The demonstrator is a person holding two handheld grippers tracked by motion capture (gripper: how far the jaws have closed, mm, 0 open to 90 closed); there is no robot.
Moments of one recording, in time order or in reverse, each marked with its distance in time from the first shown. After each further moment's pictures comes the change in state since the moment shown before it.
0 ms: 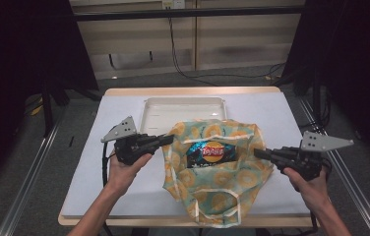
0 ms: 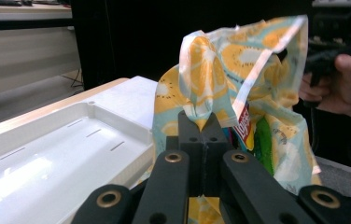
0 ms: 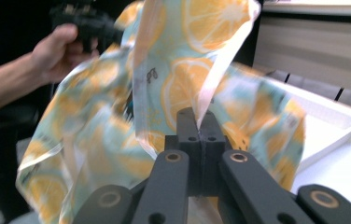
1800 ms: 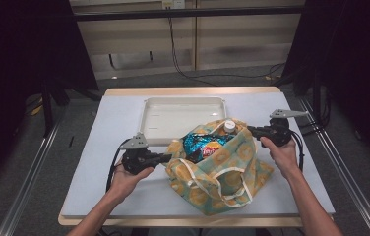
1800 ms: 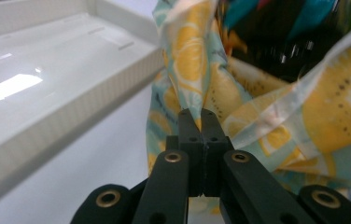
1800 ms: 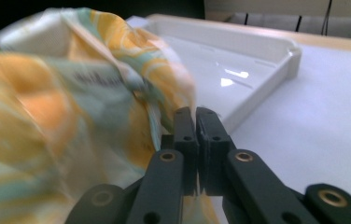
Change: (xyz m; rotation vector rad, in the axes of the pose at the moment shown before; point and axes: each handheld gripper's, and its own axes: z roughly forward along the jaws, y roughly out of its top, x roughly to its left) left arm 0.025 -0.075 0.023 0.286 0.006 -0.064; right arm -0.104 -0.042 0.076 0.179 -0.170 0.216
